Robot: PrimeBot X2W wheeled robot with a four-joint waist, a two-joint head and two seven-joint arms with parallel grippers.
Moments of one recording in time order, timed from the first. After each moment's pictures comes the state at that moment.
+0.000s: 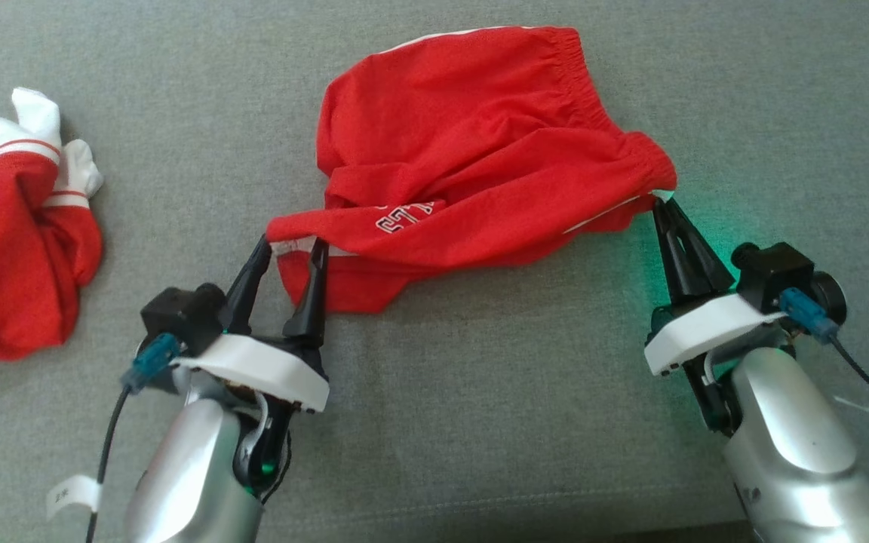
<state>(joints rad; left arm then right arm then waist) -0.28 0.04 -0.26 0.39 -0.34 -0.12 -0.25 -0.41 -0.11 0.19 0.58 0.12 0.12 -0.25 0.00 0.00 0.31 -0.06</state>
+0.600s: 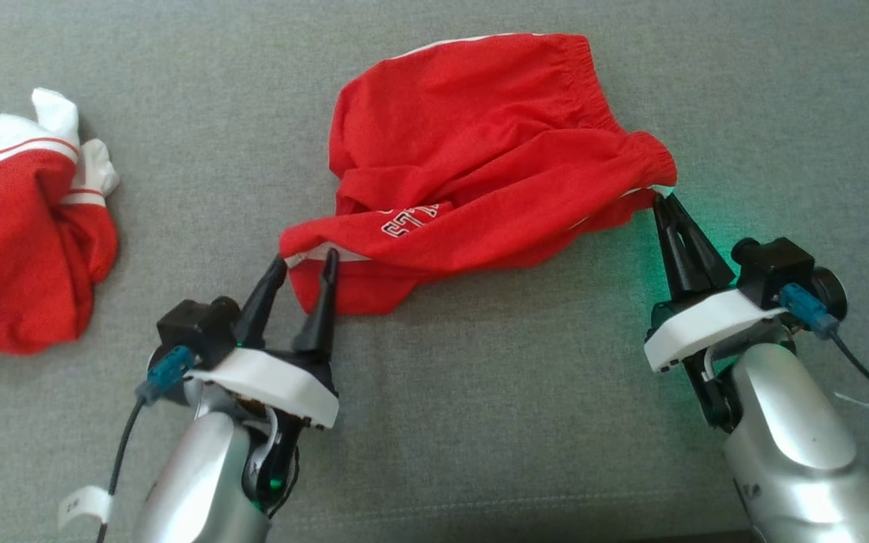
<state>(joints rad) -0.26 0.04 -0.29 0.38 -0.34 -0.12 -0.25 -0.42 -0.11 0.19 0.58 0.12 0.12 -0.25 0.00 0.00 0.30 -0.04</state>
